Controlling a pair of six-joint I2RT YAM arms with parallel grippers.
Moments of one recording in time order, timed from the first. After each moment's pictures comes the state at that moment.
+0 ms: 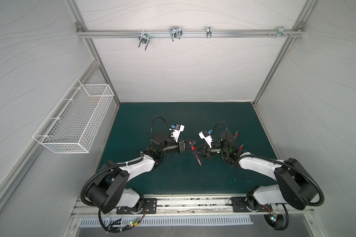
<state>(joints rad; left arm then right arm) -0.53 1.38 0.55 0.70 0.75 -0.71 0.63 1.38 0.57 0.48 -0.93 0.35</state>
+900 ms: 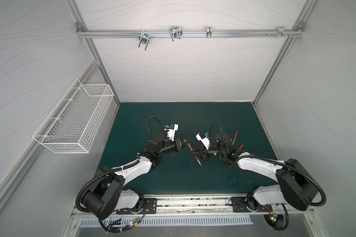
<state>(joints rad) -0.48 1.31 0.52 0.59 0.57 -0.73 0.67 1.42 0.61 0.33 -0.80 0.27</state>
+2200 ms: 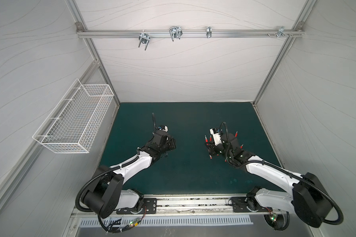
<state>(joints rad) -0.46 1.36 0.67 -0.02 0.04 -0.67 0.64 1.20 0.59 0.02 -0.07 0.30</state>
